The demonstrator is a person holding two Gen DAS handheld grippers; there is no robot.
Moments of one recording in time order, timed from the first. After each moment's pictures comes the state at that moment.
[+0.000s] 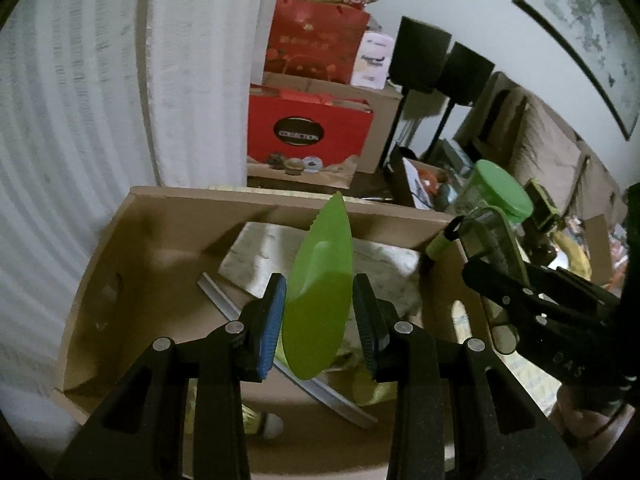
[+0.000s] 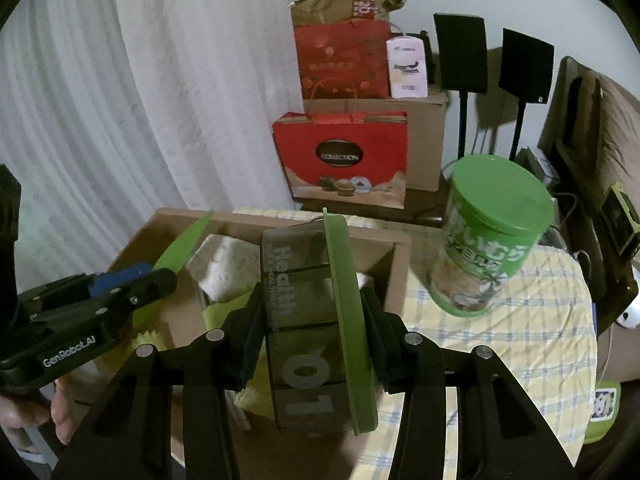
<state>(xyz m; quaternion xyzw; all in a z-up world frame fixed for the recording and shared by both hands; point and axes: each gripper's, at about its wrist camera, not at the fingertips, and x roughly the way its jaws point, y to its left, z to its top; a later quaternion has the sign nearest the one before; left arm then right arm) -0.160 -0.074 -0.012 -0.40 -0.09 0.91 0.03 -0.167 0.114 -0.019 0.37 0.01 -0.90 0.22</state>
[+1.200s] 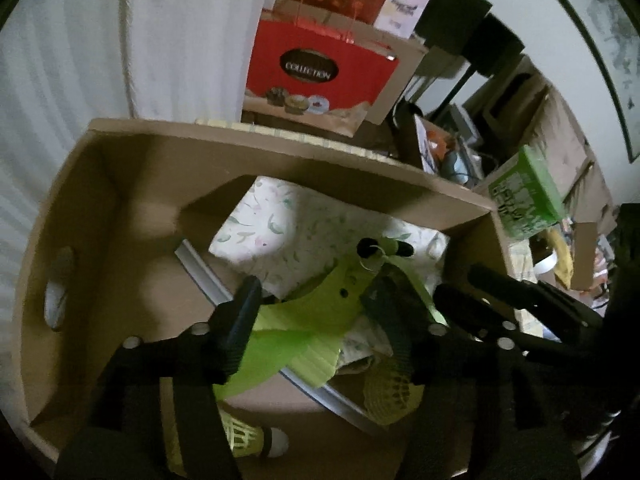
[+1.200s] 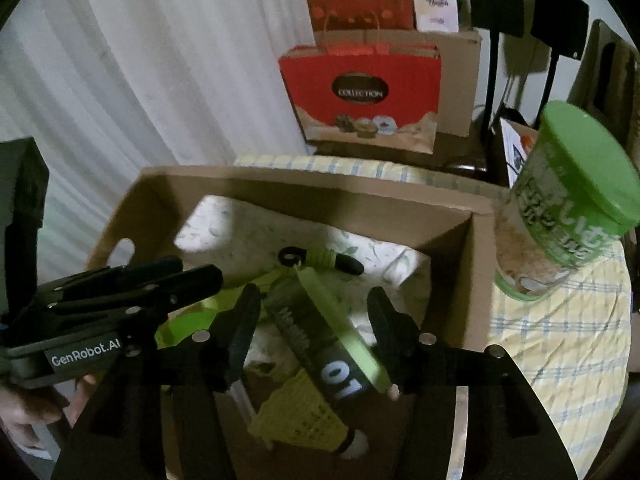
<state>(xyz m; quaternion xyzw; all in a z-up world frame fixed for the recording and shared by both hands) -0.209 -0.100 -0.059 -0.50 -0.15 0.85 0.06 -0.206 0.081 -0.051 0.47 0.01 -0.85 0.24</state>
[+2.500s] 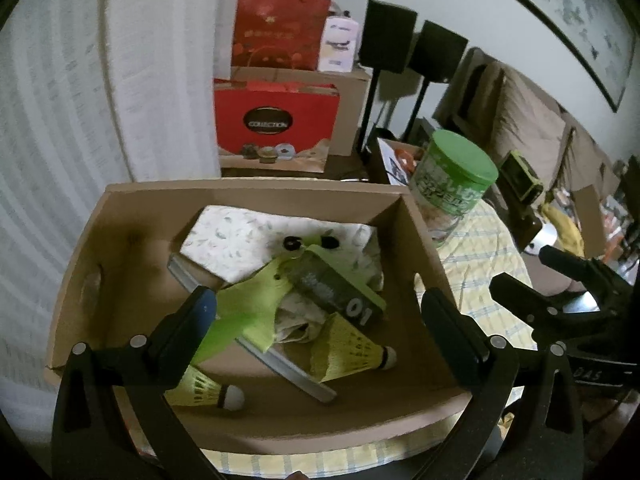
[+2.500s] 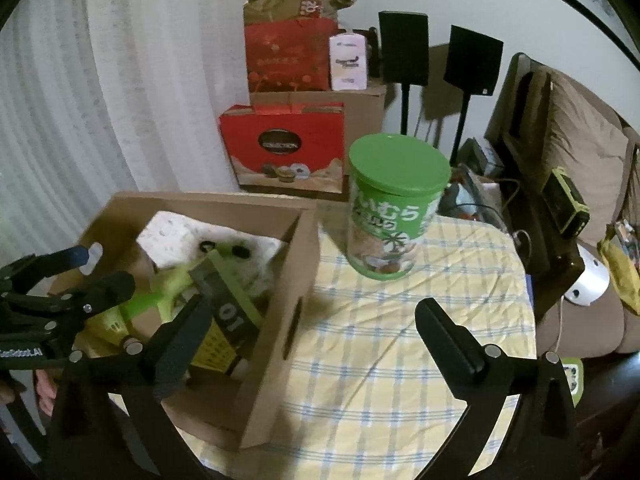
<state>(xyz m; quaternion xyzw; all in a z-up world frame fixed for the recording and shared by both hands) -0.140 -0.026 -0.001 -0.42 -0.05 0.90 0.06 -0.129 0.183 -0.010 0.39 0.04 -0.91 0.14</state>
